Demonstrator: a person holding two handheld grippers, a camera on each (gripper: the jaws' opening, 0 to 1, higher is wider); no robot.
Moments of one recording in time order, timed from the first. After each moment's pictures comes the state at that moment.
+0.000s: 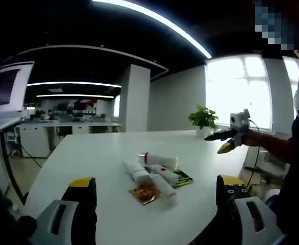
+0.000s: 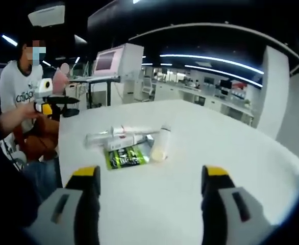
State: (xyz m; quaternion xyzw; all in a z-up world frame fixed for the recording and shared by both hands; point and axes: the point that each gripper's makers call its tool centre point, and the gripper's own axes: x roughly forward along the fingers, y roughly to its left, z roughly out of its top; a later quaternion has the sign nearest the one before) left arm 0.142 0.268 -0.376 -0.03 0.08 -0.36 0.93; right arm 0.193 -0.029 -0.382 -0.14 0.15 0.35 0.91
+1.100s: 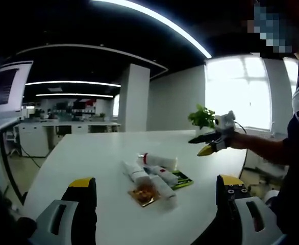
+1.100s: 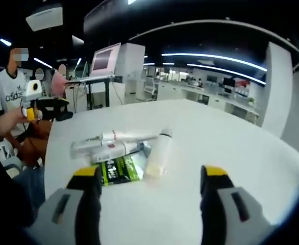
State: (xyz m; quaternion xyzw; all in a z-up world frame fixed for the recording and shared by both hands) left arm 0.143 0.264 -0.374 -0.04 0.09 -0.36 0.93; right arm 0.246 0.000 -0.393 -0.13 0.15 0.36 0.91
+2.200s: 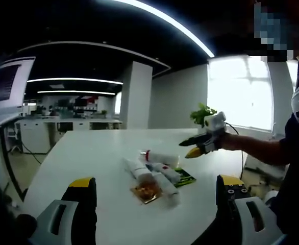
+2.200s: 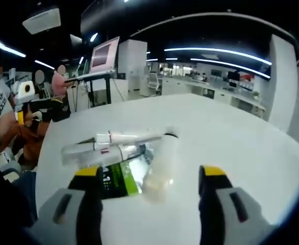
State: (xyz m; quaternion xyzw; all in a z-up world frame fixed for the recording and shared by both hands) left arm 0.148 0.270 -0.379 -0.04 0.10 -0.35 0.93; right arm 0.280 0.031 -0.411 -0.12 0.18 0.38 0.90
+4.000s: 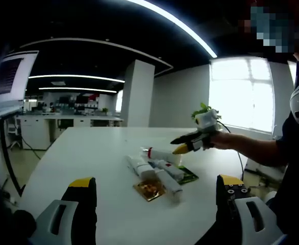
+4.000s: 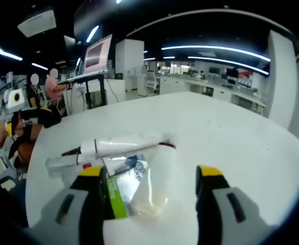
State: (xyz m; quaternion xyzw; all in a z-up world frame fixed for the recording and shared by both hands) left arm 0.155 0.273 -0.390 -0.05 0.11 -0.35 0.93; right arm 0.318 0.050 -0.418 -0.11 0.19 0.37 0.90
